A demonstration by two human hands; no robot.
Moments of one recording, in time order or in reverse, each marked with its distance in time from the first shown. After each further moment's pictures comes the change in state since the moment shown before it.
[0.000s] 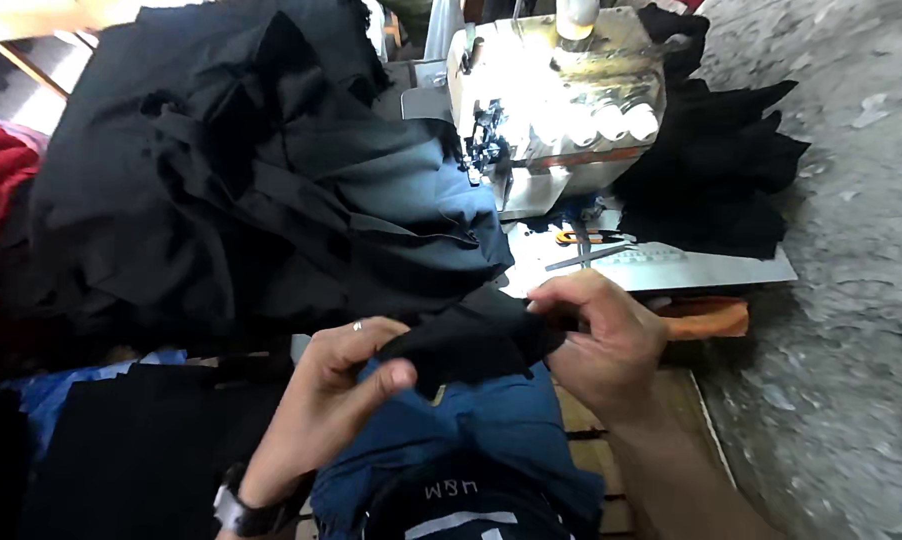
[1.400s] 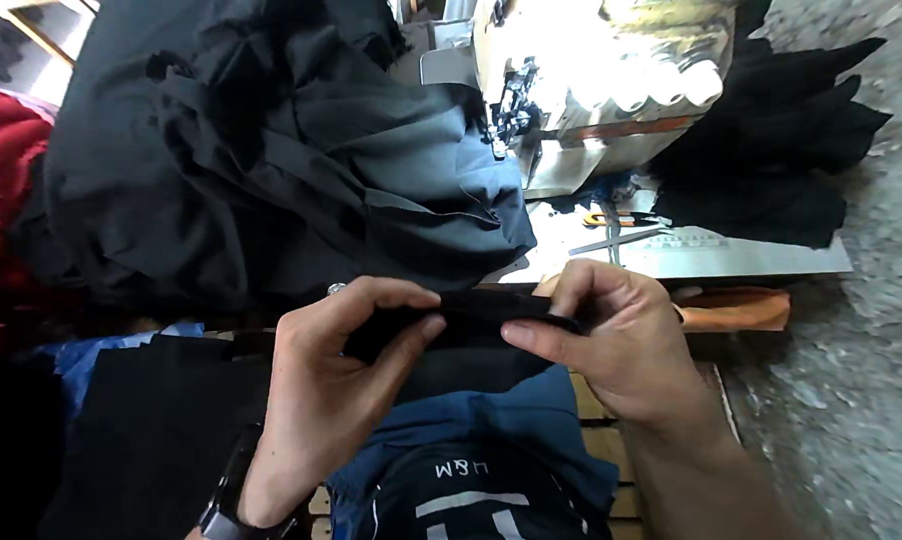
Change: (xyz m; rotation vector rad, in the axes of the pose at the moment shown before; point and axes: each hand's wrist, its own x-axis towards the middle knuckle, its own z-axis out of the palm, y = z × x) left_hand 0.013 0.040 0.008 0.380 0.236 0.039; right_hand 0.013 -0.035 0.003 0.654 -0.146 0.540
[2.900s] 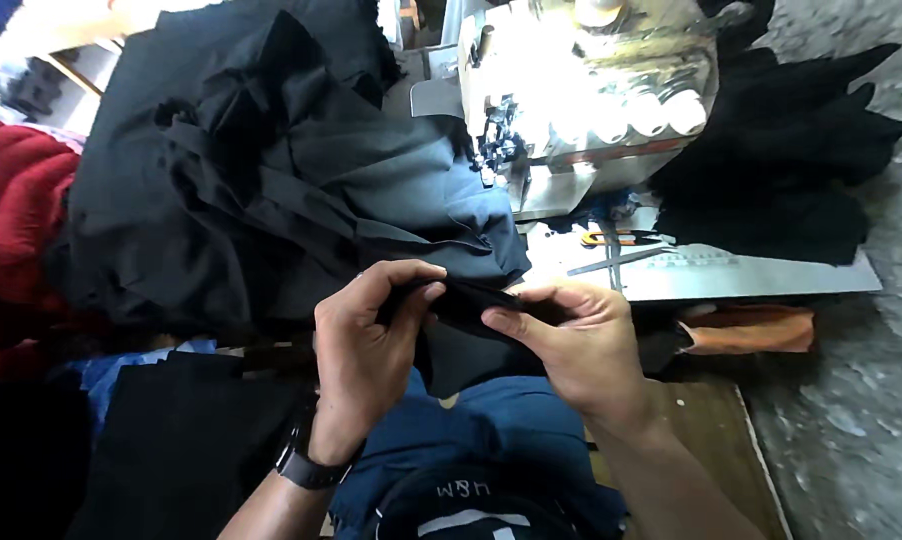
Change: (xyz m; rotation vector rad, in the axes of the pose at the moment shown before) left_hand 0.036 -0.021 0.045 0.012 0.161 0.008; right_hand 0.021 0.026 0.001 0.052 0.118 -0.052
